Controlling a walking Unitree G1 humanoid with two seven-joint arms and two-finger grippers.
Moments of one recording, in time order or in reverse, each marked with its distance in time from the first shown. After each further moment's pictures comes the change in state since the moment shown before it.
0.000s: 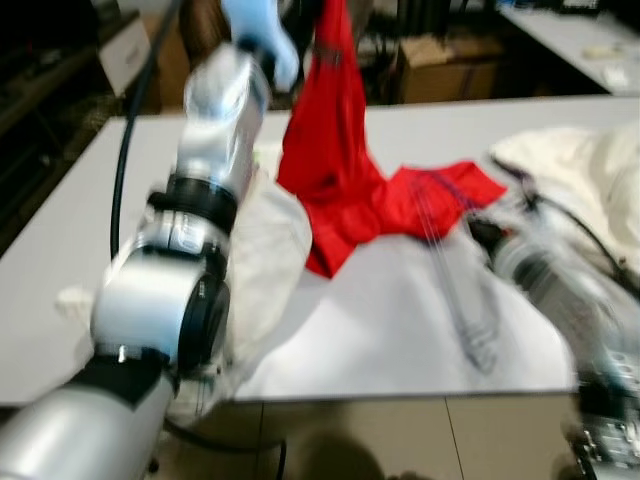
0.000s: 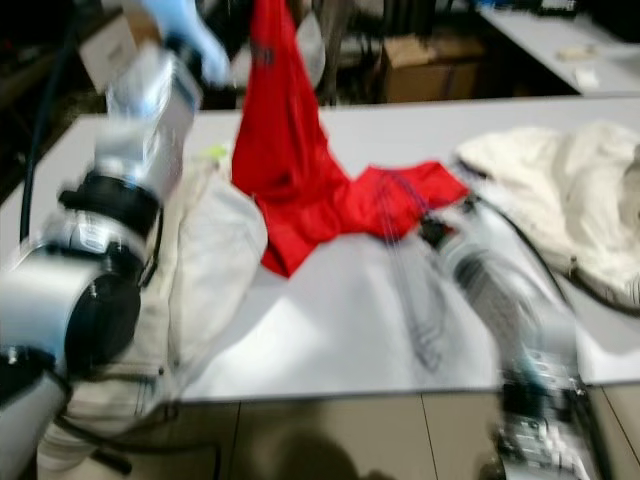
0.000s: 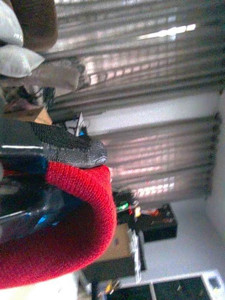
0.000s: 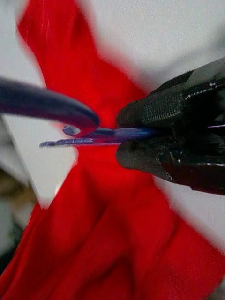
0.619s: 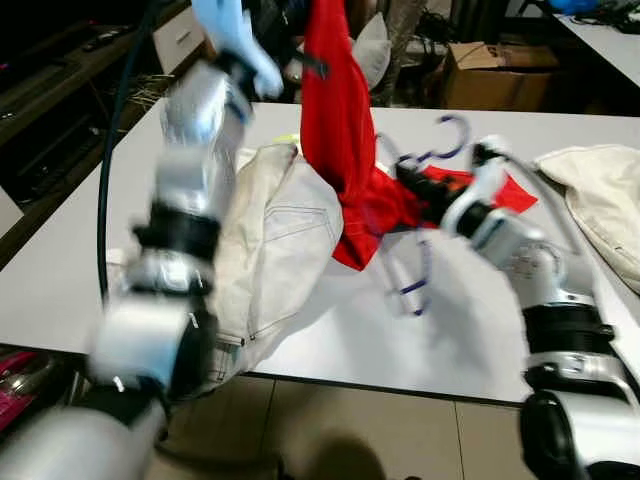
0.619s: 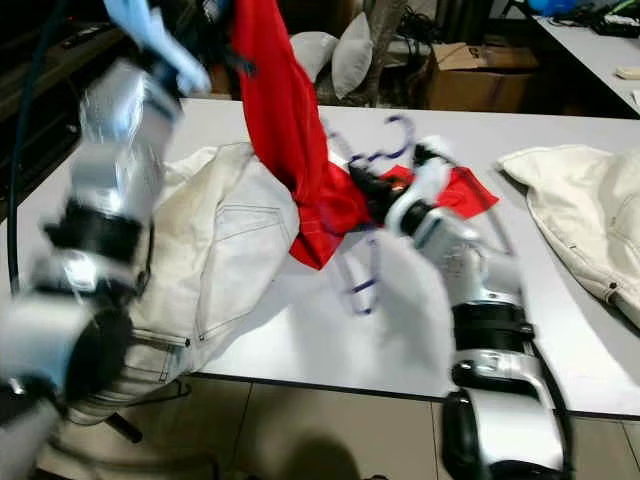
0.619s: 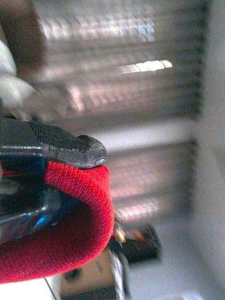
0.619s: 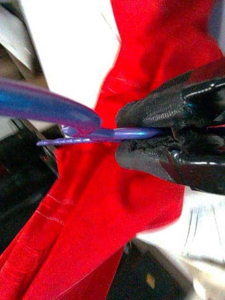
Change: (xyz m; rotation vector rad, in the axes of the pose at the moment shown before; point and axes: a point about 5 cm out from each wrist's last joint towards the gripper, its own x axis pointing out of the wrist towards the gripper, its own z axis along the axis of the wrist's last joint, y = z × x) left arm -0.006 0.014 0.024 0.021 -0.044 0.036; right arm 0.030 0.030 0.019 0.054 -0.101 0.314
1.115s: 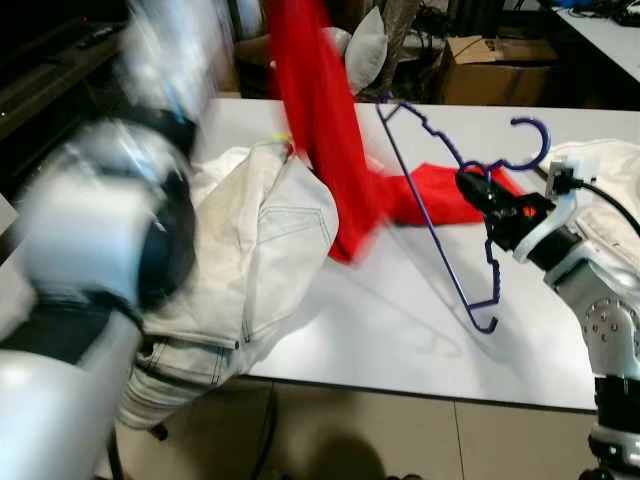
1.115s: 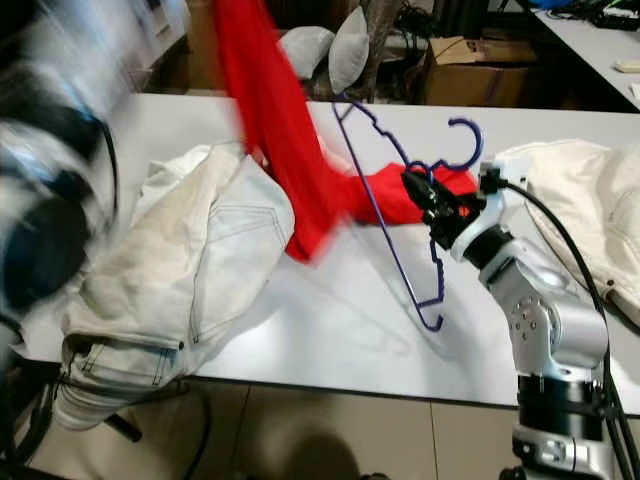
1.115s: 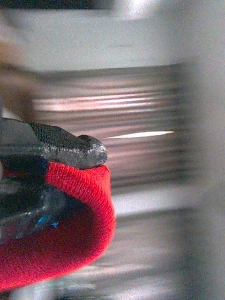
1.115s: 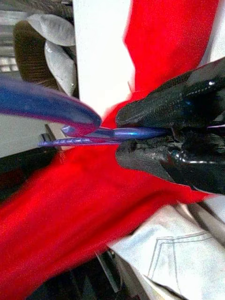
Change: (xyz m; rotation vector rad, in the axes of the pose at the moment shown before) left arm 0.047 0.038 0.097 0.152 -0.213 0.261; right arm -0.070 -0.001 0.013 -0.257 -0.109 -0.002
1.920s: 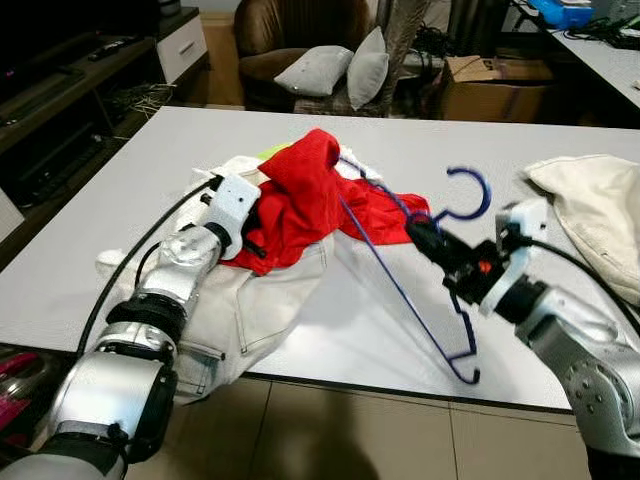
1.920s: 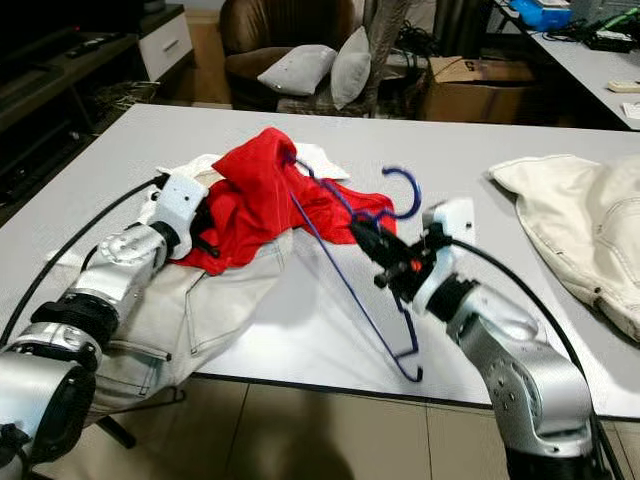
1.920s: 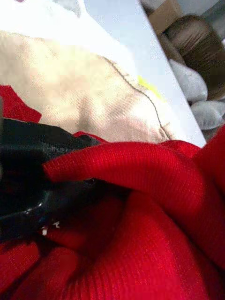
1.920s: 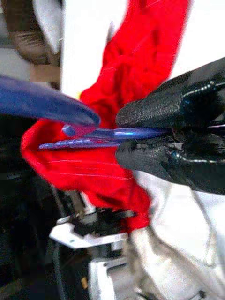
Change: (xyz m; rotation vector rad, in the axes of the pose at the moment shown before) left arm -0.256 0.000 -0.205 0.071 1.054 -0.322; right arm -0.025 0.055 -0.033 -0.047 0.168 0.127
